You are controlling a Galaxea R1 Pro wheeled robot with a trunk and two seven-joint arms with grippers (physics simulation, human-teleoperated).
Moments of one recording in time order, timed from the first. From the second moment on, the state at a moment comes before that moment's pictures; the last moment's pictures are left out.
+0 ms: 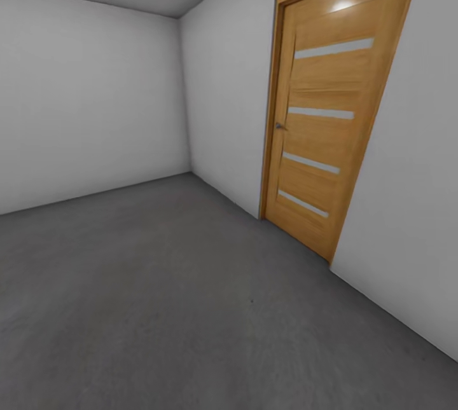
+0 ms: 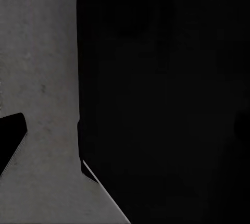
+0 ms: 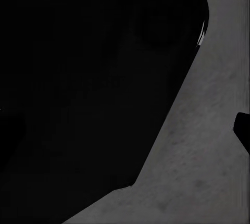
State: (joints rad) left arm 0.00 0.01 0.01 -0.03 0.04 0.00 0.00; right arm 0.00 0.00 0.47 0.00 -0.11 -0.05 0.00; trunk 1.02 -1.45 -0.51
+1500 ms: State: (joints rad) left arm 0.00 0.01 0.01 -0.03 0.04 0.00 0.00; right arm 0.00 0.00 0.47 0.00 -0.11 -0.05 0.00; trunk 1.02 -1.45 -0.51
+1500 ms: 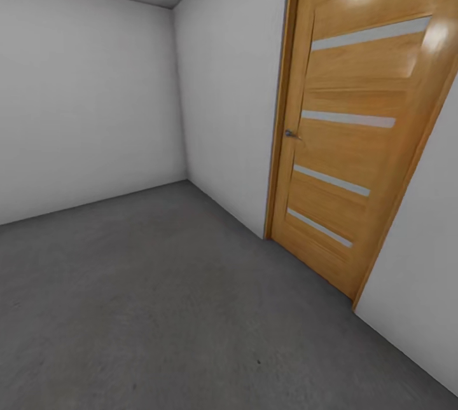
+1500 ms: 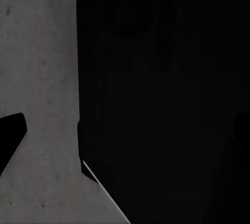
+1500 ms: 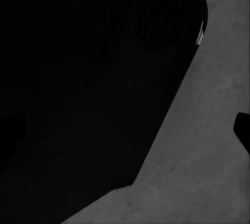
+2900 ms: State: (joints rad) left arm 0.00 0.01 0.01 -0.03 0.04 0.00 0.00; right arm 0.00 0.00 0.47 0.00 -0.11 -0.05 0.00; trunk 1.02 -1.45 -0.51
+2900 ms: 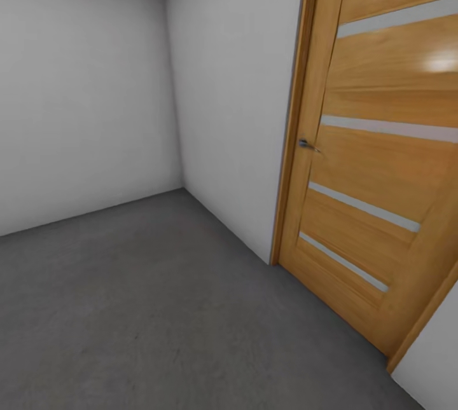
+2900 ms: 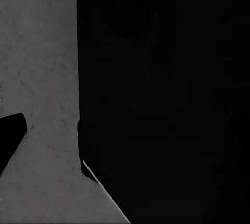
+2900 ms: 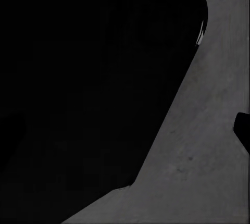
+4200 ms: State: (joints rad) left arm 0.00 0.01 0.01 -0.03 0.06 0.00 0.00; right arm 0.00 0.00 0.47 0.00 -0.11 -0.05 0.00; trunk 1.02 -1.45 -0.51
